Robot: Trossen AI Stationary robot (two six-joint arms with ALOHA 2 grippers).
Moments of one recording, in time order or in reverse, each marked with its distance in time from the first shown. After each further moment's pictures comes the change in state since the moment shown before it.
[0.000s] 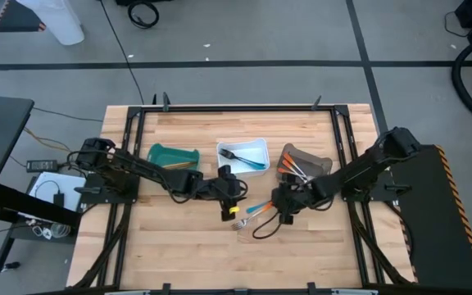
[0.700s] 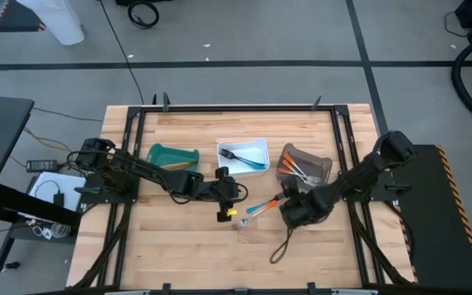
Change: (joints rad) left arm -0.011 0.000 0.001 -0.109 0.000 0.026; right arm 0.116 0.065 0.170 -0.536 0.103 -0.410
